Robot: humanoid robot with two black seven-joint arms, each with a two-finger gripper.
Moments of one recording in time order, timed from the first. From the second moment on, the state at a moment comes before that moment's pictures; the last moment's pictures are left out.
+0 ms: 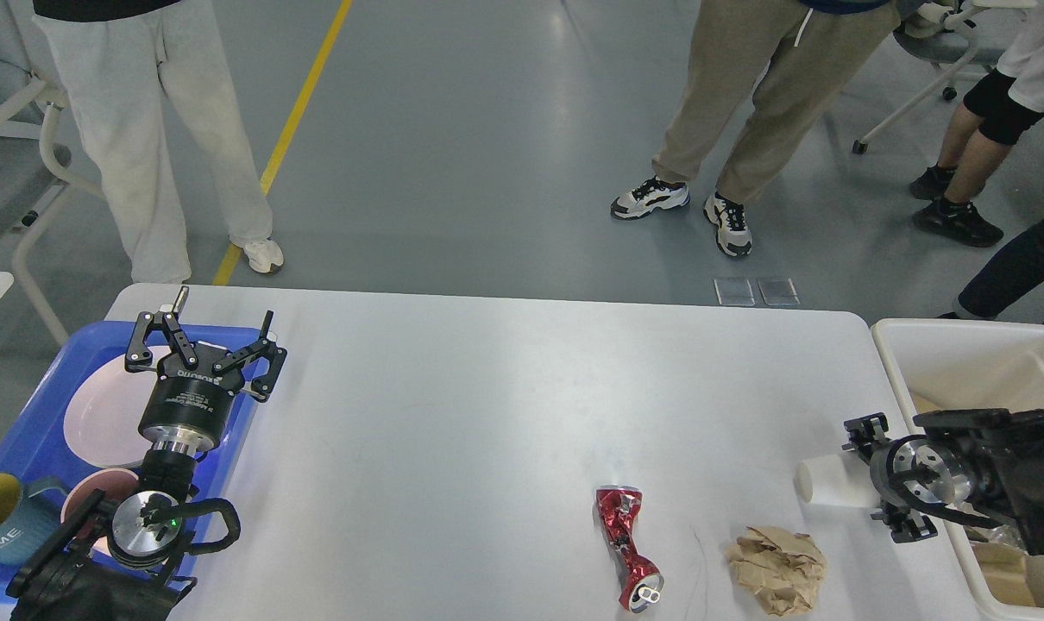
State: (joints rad) left arm -0.32 0.15 -1.35 -0.73 0.03 -0.59 -0.20; right arm 1.03 -0.43 -0.88 0.76 0.62 -0.03 -0.17
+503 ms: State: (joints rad) left arm -0.32 0.15 -1.35 -0.73 0.03 -0.59 -0.20; right arm 1.04 -0.44 -0.86 0.79 0.51 -0.01 -0.18
